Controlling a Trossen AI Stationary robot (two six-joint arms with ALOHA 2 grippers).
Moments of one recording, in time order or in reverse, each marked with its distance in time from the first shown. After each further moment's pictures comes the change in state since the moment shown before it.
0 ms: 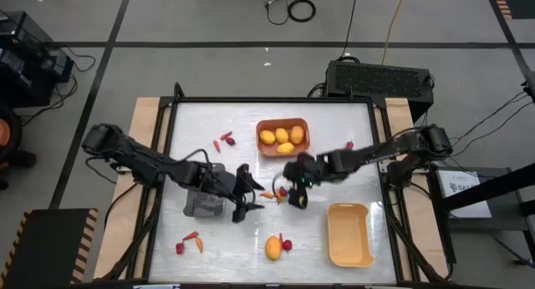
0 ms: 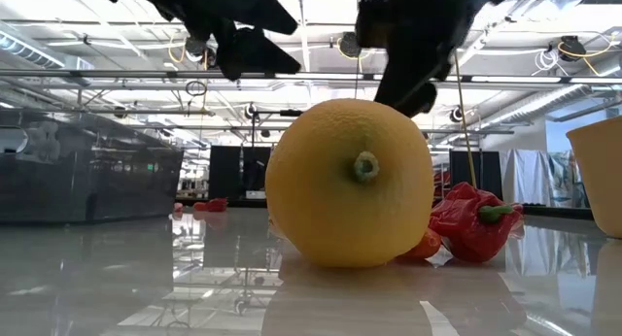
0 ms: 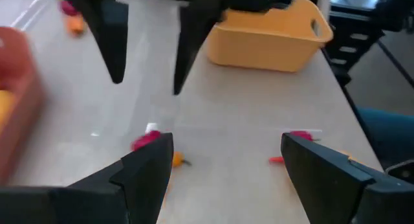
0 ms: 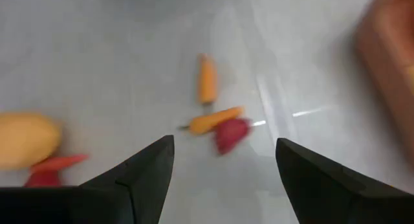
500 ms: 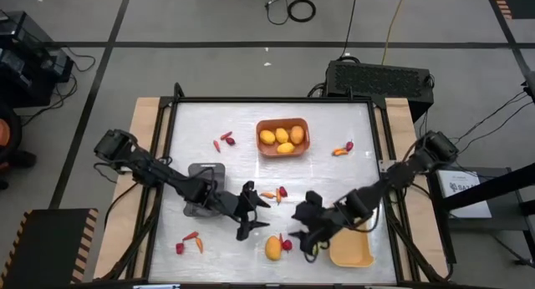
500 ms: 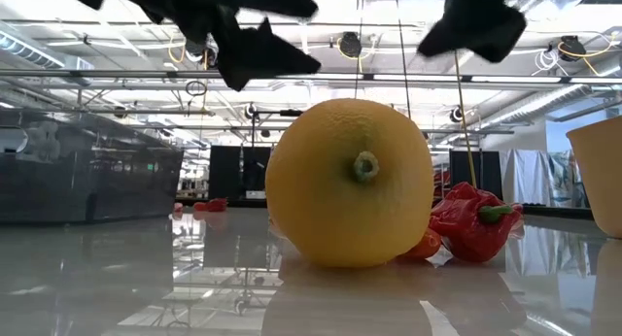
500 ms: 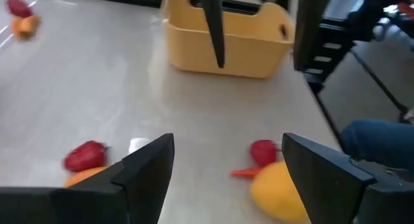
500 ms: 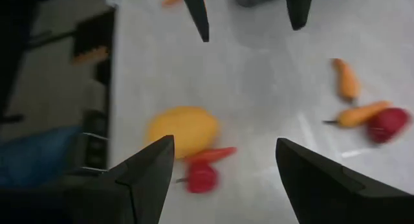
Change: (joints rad) left arm -0.127 0.141 0.002 0.214 -0.075 -0.060; right arm 0.405 0.000 0.000 0.187 0.237 0.341
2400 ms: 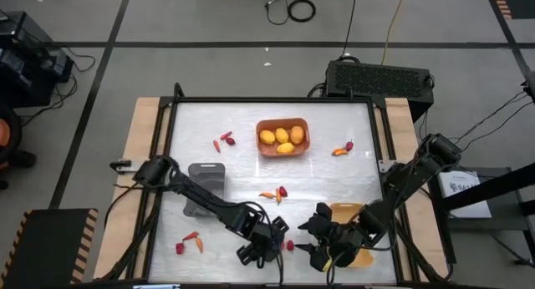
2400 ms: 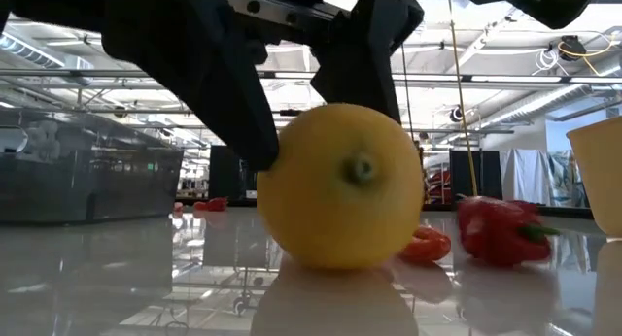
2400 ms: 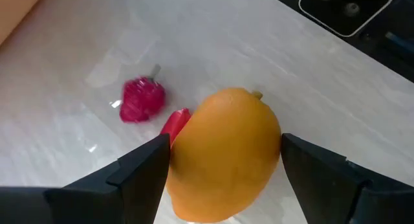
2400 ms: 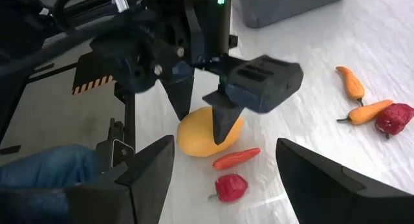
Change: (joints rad) left arm -0.037 0.487 0.732 -0.839 0.312 0.775; right arm 0.163 0.000 -0.001 0.018 0.237 0.115
